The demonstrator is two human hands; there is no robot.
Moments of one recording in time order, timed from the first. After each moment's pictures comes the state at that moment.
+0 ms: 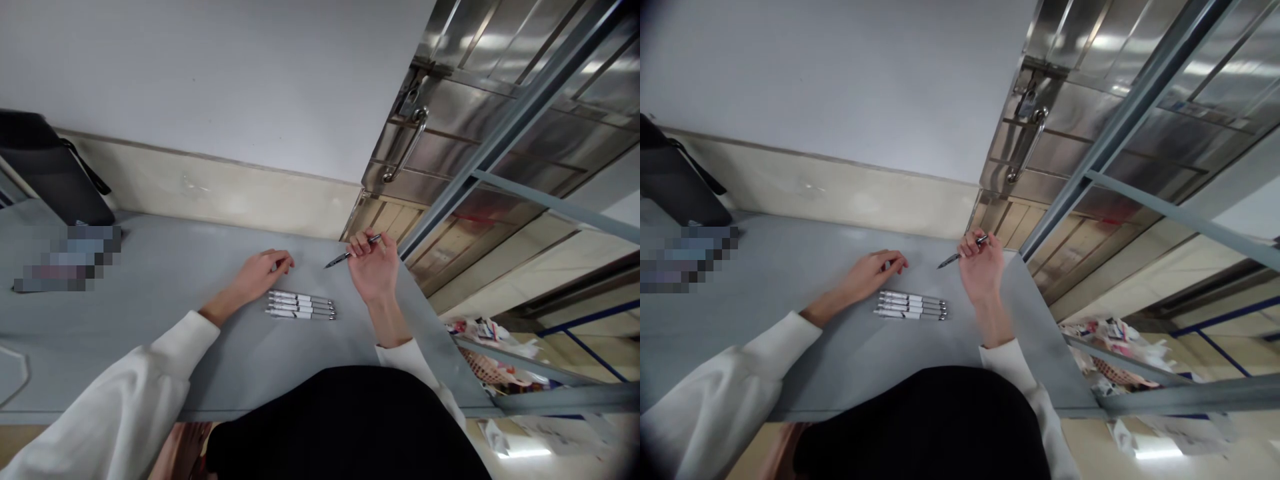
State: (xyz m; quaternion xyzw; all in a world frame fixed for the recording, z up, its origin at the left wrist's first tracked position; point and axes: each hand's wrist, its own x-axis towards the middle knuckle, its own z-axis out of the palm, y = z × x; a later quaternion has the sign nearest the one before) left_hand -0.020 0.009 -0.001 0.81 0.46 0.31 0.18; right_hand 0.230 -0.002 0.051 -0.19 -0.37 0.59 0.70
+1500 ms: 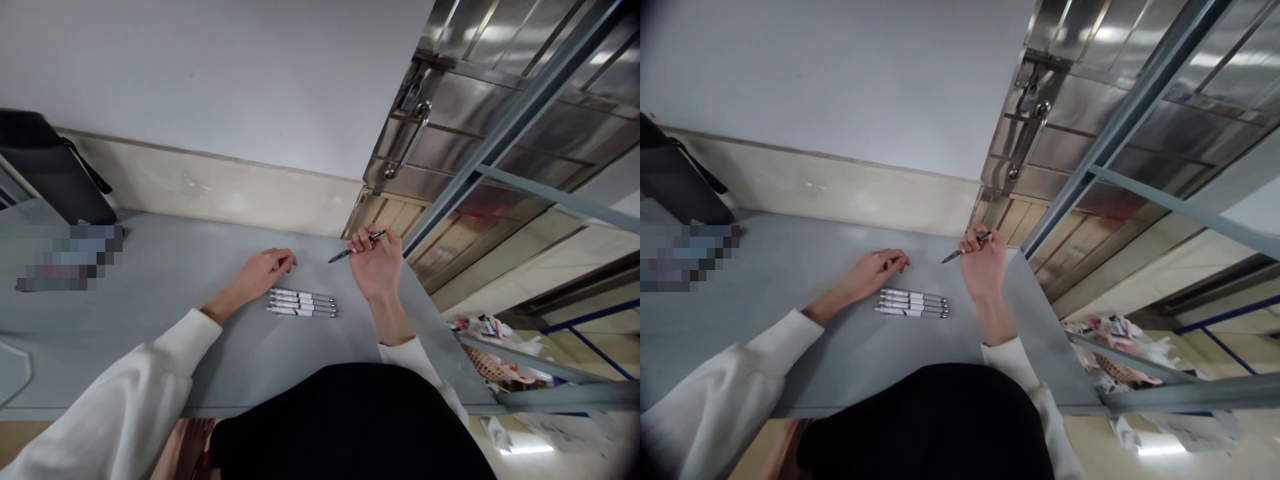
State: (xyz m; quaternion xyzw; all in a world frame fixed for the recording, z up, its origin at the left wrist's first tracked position) left_hand -0.019 0.008 -0.003 0.81 0.45 0.32 0.20; right_hand 0.231 0.000 0.050 -0.23 -0.42 0.53 0.70
